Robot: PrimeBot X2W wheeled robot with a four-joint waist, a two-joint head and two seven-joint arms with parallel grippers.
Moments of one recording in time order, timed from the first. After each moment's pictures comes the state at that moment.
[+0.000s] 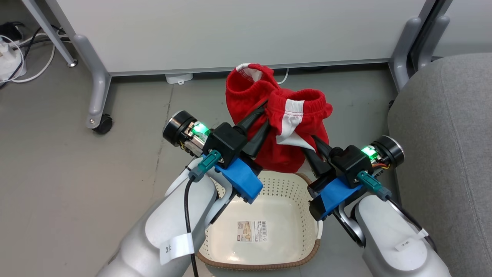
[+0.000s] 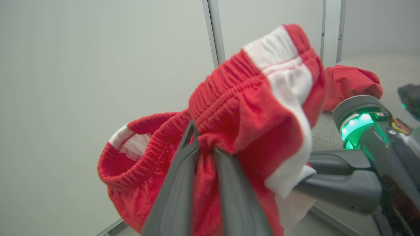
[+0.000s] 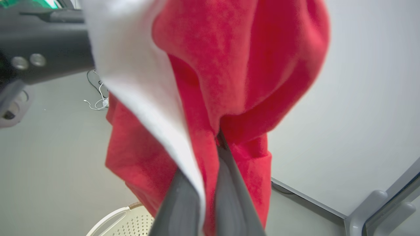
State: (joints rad) left arm -0.68 0.09 -0.73 0.51 -0.31 -0.12 -0.26; right arm -0.50 -0.09 0.38 0.45 -0.02 0.13 -0.26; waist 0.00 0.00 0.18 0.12
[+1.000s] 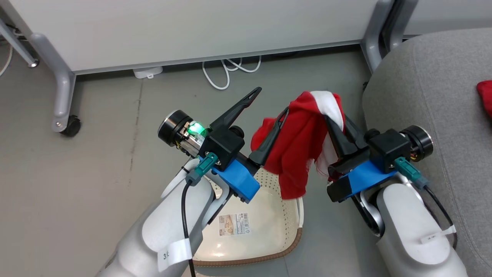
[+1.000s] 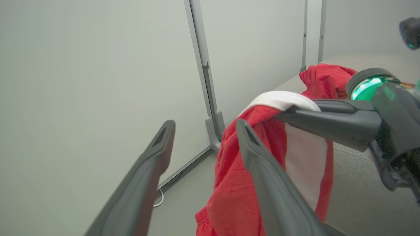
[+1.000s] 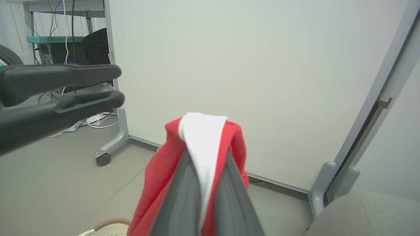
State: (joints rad) left arm -0.66 0.09 -0.69 0.48 -0.26 -0.12 -0.26; right arm -0.49 -0.09 0.26 0.37 0.03 0.13 -0.26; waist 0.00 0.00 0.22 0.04
